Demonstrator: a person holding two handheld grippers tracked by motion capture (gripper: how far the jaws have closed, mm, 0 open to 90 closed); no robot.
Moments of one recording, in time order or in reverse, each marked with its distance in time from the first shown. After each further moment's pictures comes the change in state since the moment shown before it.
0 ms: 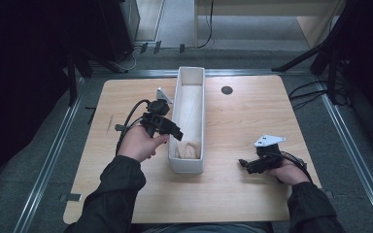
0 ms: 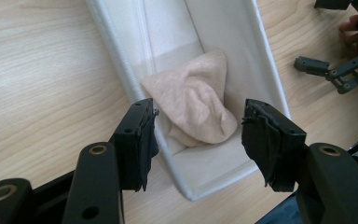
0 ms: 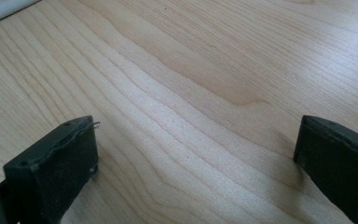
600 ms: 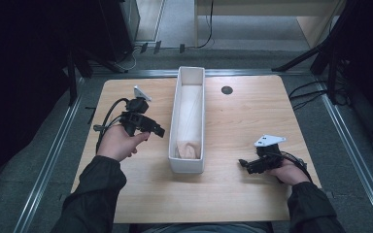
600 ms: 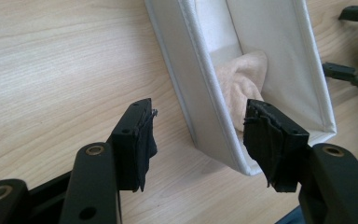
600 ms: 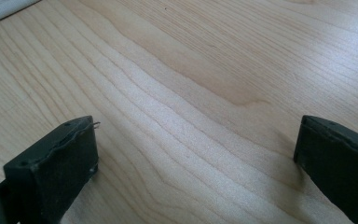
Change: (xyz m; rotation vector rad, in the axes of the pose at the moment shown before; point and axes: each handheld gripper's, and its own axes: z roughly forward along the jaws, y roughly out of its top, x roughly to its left) left arm 0.045 -0.016 -0.025 -0.050 0.018 -0.037; right arm 0.000 0.000 0.000 -0.001 0.001 0.000
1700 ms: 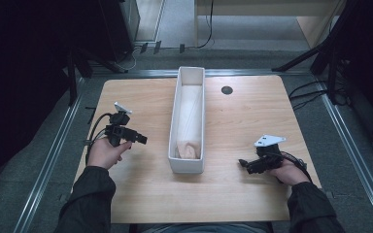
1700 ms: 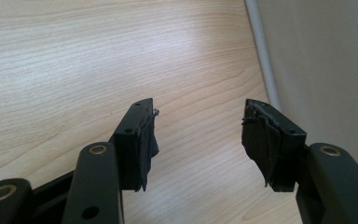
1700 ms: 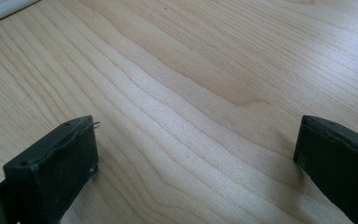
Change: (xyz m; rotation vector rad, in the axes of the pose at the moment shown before) left arm 0.090 -0.031 0.045 -0.057 -0.007 -0.065; right arm 0.000 0.000 0.000 0.003 0.002 -0.001
